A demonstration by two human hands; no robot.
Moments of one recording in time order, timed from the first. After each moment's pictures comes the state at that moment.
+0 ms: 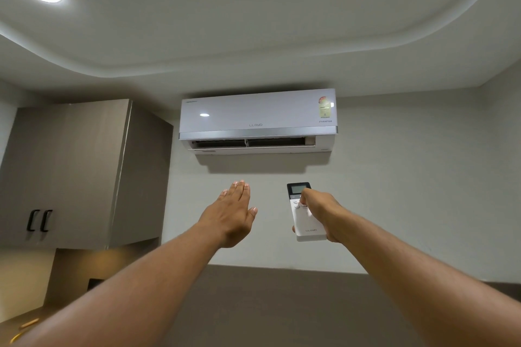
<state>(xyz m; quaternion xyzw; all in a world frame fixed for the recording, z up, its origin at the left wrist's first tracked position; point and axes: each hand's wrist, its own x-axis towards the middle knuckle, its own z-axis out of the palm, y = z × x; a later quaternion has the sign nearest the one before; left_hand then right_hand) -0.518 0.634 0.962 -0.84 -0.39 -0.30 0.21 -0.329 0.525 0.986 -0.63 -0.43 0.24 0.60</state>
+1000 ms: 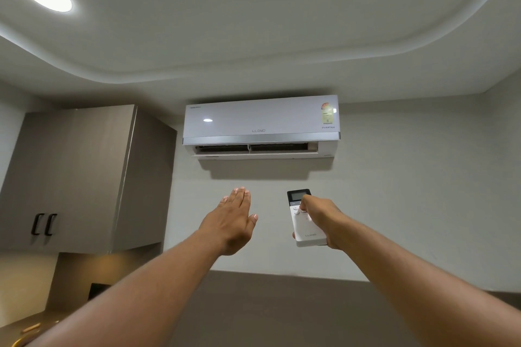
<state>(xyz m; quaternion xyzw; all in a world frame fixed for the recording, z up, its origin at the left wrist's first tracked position) -0.524 0.630 0.960 -0.84 -0.40 -0.30 0.21 -0.336 0.522 0.985 -0.62 -0.44 0.24 0.60</state>
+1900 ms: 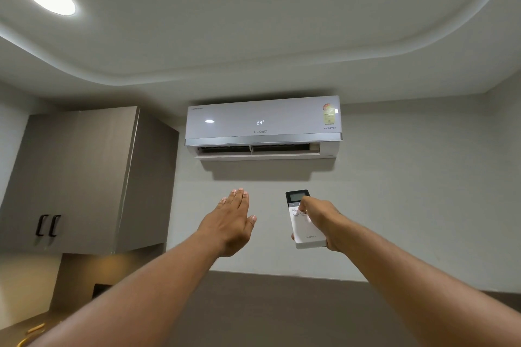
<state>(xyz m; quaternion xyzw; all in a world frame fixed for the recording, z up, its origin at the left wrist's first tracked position) -0.534 0.630 0.959 -0.84 -0.40 -0.30 0.21 -0.342 0.524 0.984 -0.62 -0.44 0.25 0.60</state>
